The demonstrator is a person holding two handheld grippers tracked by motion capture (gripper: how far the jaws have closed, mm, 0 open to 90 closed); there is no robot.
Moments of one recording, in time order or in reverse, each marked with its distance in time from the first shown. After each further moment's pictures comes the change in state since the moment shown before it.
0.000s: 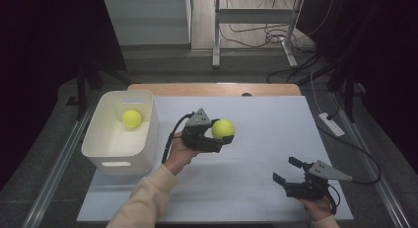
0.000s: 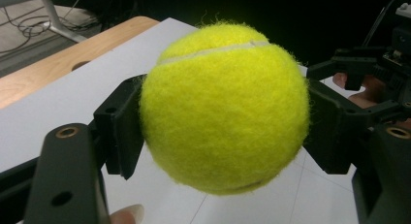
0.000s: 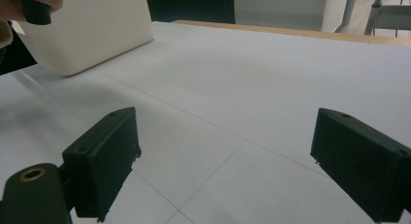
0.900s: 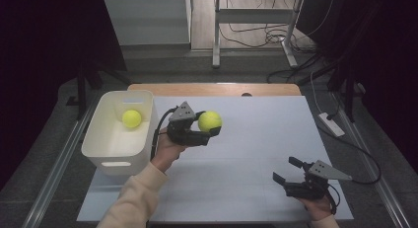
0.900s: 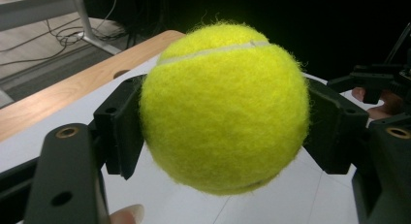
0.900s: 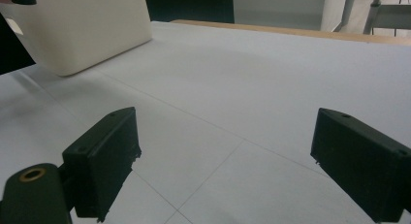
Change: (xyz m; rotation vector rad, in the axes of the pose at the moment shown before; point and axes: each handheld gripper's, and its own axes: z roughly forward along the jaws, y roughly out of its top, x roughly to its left) left arm 0.013 0.005 -0.034 -0.036 0.086 -0.013; right arm 0.000 0.000 0.000 0.000 -0.004 0.000
